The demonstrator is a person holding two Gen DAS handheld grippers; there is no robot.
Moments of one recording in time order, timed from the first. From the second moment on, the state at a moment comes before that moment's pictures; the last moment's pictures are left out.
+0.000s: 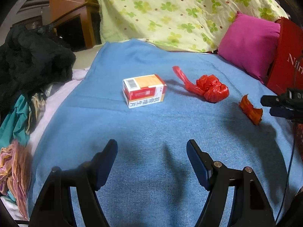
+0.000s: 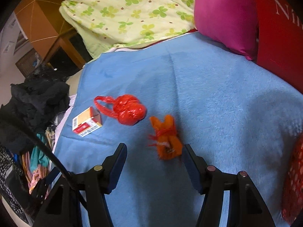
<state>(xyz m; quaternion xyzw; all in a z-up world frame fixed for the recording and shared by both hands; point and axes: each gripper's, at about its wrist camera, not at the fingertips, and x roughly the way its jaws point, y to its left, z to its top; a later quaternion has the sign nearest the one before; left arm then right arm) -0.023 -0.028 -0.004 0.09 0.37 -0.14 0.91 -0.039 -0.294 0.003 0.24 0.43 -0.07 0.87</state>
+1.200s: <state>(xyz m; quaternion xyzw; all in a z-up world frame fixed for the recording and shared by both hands) -0.017 -0.031 -0.016 0.10 0.39 -0.14 0.90 0.001 -0.281 -0.030 0.20 0.48 -0.06 0.85</state>
